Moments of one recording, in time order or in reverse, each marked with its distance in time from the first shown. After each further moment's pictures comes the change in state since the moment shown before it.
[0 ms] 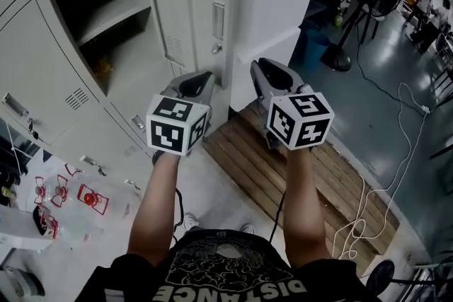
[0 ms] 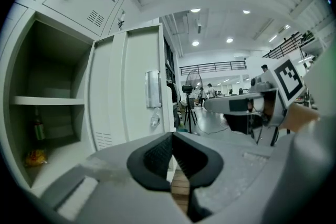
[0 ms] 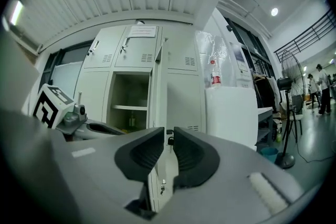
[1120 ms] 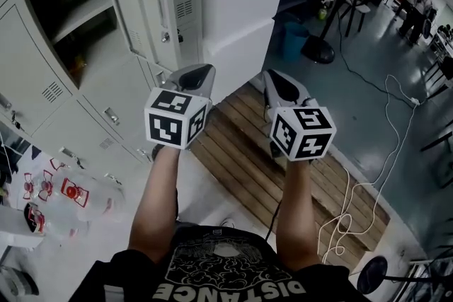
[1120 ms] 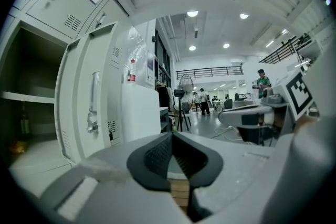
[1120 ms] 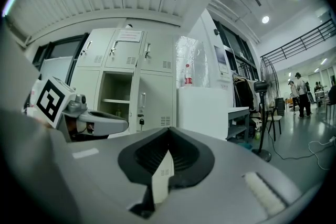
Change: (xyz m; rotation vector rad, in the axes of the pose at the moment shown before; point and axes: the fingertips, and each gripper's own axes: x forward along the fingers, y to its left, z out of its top) left arm 0.045 -0.122 0.023 -0.018 -0.045 -0.038; right arm -0.127 -0.099 -0.021 -0.003 0.035 -0.147
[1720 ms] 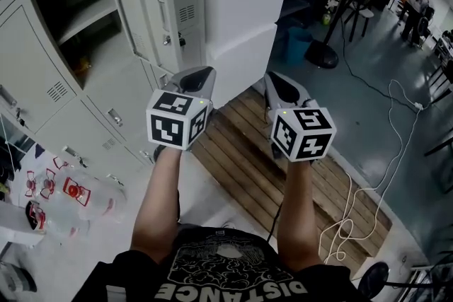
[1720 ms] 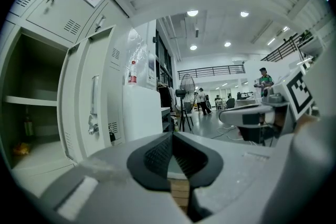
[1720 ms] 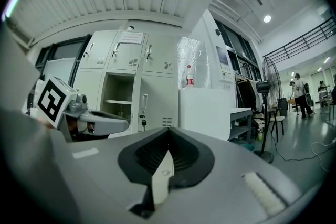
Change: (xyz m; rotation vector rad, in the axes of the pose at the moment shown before) left arm -0.002 -0.006 0.004 0.005 0.002 0.025; right arm -0.005 -0.003 0.004 -0.007 -0.002 0.025
